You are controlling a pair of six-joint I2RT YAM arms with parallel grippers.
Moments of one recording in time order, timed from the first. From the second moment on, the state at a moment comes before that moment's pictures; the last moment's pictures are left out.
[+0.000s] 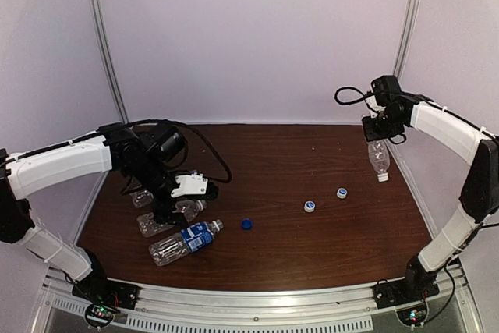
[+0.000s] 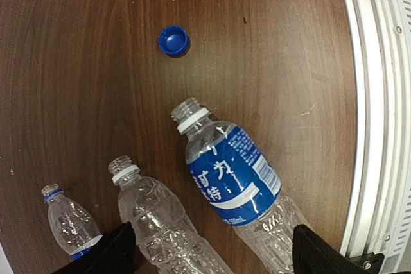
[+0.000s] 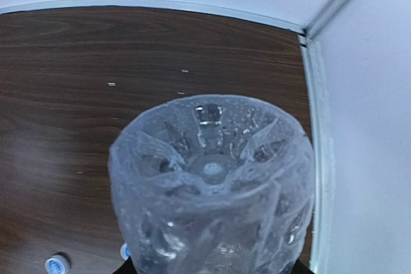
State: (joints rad) left arm -0.80 1.41 1.16 -0.99 0.20 0.79; right arm 0.19 1.58 1.39 -0.69 0.31 0.02
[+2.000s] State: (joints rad) left arm -0.80 1.35 1.22 -0.94 0.16 0.82; right arm 0.91 1.80 1.37 -0.85 0.05 0.38
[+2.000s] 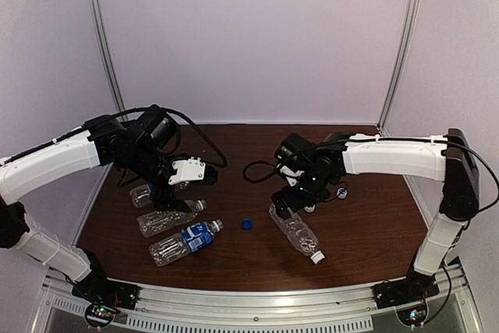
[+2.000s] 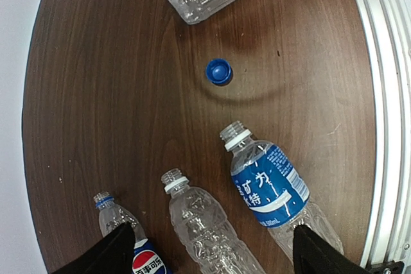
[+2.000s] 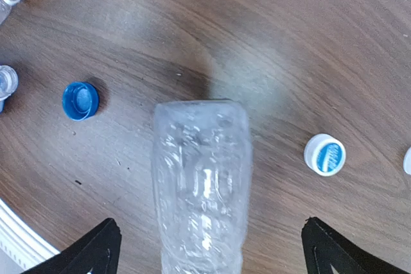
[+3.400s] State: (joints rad) left arm -0.80 1.35 1.22 -0.94 0.18 0.82; right arm 1.22 1.61 0.98 -0.63 0.10 0.71
